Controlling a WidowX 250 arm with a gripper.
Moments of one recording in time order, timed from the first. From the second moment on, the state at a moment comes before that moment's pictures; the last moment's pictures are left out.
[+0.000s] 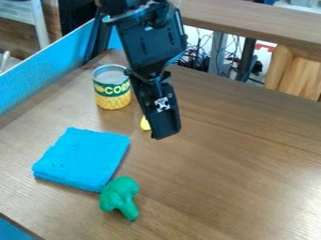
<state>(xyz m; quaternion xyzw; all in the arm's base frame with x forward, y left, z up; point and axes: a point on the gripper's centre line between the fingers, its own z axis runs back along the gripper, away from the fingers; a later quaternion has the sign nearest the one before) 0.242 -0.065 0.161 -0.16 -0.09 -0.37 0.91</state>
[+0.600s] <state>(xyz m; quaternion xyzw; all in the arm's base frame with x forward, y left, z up) 0.253 0.010 0.154 -0.16 -0.11 -0.24 0.95</state>
